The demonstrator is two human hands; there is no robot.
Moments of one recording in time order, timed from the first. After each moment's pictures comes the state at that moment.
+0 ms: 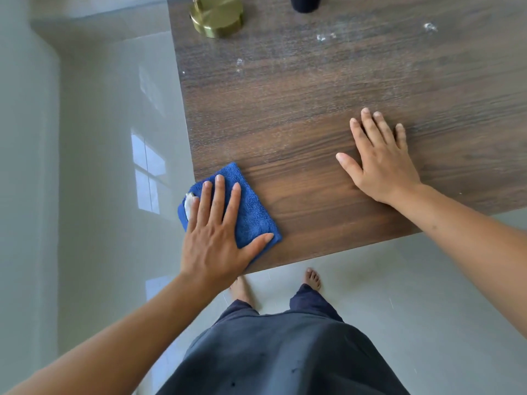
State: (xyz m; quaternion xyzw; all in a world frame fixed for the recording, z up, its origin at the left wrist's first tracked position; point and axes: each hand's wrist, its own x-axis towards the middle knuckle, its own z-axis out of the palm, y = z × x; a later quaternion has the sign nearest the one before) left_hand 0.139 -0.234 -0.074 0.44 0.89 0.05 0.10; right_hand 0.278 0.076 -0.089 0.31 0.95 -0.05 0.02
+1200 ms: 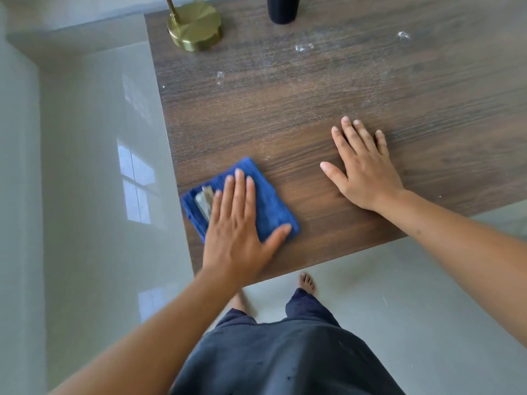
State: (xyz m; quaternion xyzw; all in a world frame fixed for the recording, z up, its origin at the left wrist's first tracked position) left_hand 0.152 -0.179 -0.073 0.46 0.88 0.07 0.10; right_hand 0.281 0.078 -0.088 0.30 0.95 -0.05 0.02
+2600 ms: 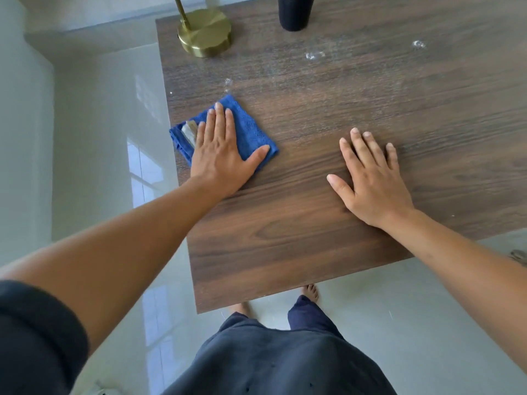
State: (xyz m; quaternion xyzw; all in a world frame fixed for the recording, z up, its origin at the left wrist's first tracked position) left_hand 0.027 -0.081 -0.077 0.42 0.90 0.04 0.10; right_hand 0.280 0.077 -0.090 0.31 0.95 -0.05 0.01
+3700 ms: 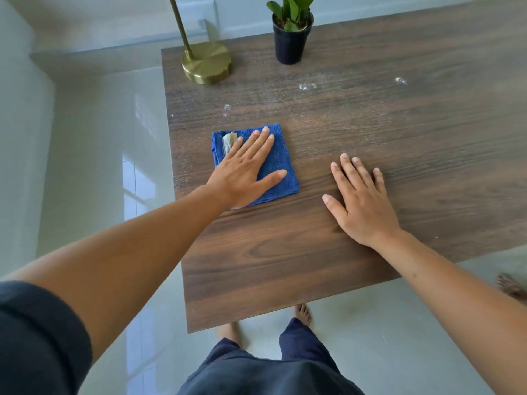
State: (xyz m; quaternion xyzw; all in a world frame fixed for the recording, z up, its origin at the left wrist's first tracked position) left_hand 0.035 -0.058 -0.072 0.57 0.80 0.12 0.12; right_hand 0.281 0.079 -0.088 0.31 0.95 -0.08 0.01
